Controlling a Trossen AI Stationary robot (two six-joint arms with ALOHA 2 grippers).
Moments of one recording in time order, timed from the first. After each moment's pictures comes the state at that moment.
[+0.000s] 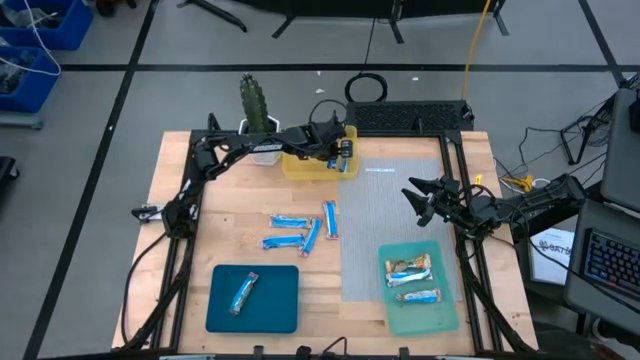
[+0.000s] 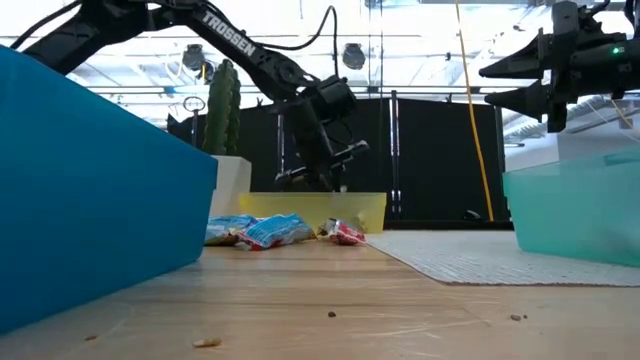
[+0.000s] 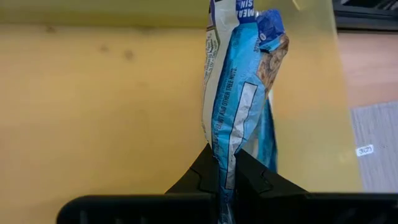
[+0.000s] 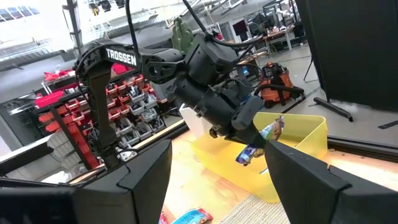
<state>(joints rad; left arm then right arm) 0.44 2.21 1.73 -0.48 -0.15 -0.99 0.28 0.30 0.05 0.35 0.84 0.33</state>
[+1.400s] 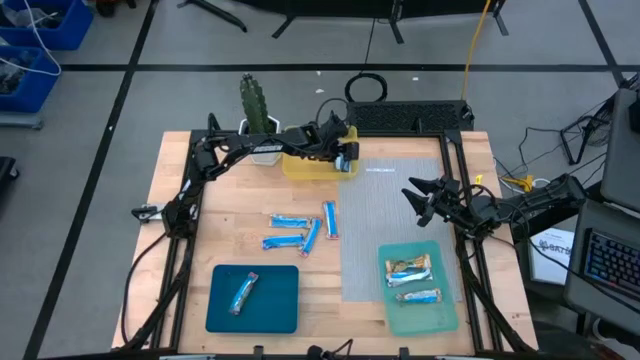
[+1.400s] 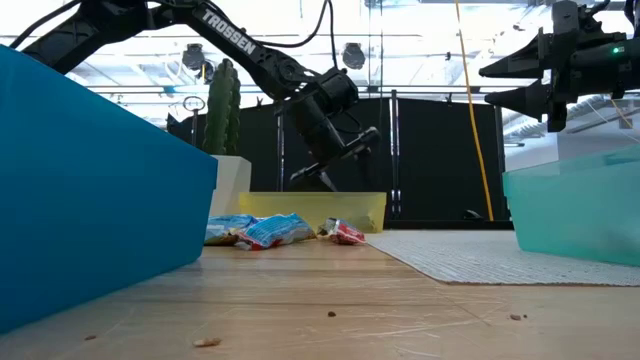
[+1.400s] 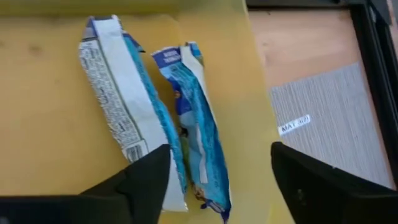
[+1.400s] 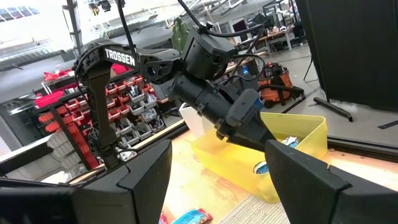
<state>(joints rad) 0.44 2.21 1.73 -0.36 -0.01 -0.92 0.28 0.30 0.05 0.35 0.84 0.33</state>
